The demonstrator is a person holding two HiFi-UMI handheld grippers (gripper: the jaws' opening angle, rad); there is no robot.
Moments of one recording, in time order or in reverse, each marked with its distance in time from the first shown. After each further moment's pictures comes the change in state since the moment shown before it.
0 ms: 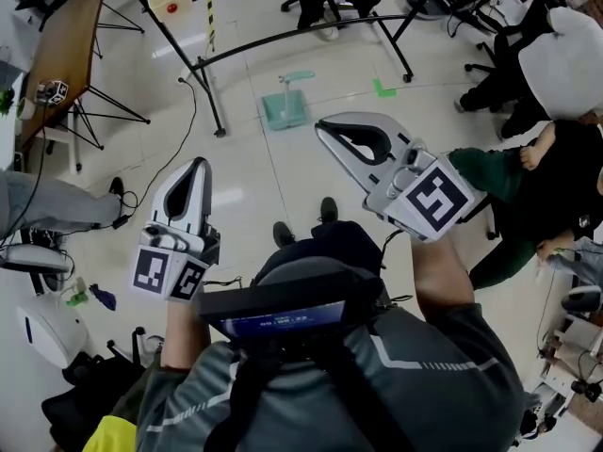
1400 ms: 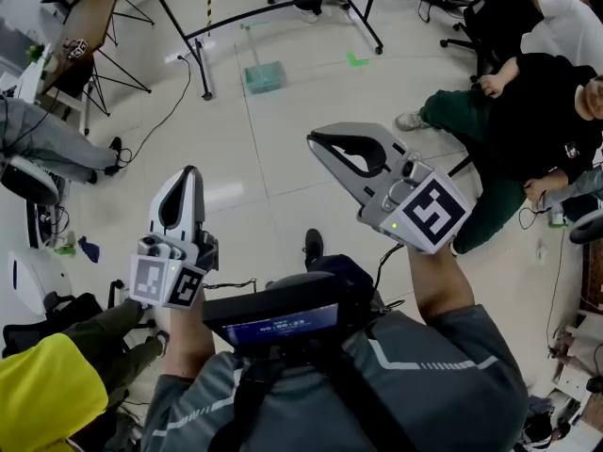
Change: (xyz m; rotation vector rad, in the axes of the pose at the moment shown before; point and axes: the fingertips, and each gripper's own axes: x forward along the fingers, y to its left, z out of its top) left arm -0.306 -0.480 -0.053 0.042 -0.068 0.089; right arm -0.476 0.334 0.028 -0.016 -0.101 0.034
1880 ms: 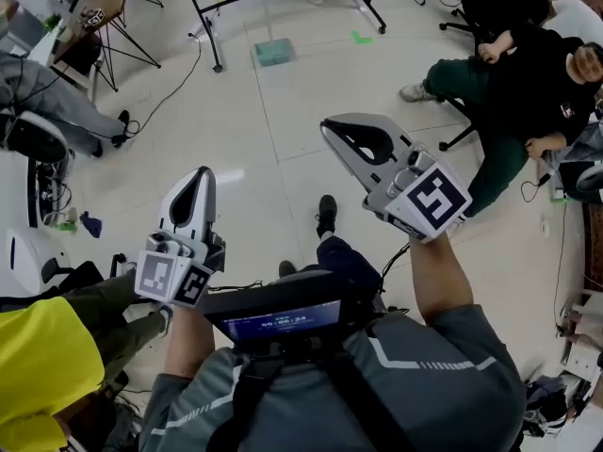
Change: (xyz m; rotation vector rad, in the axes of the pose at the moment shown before) left arm -0.292 -0.024 -0.021 -0.039 0.036 -0.076; right arm -0.018 0.276 0.006 -0.015 0.025 -0.087
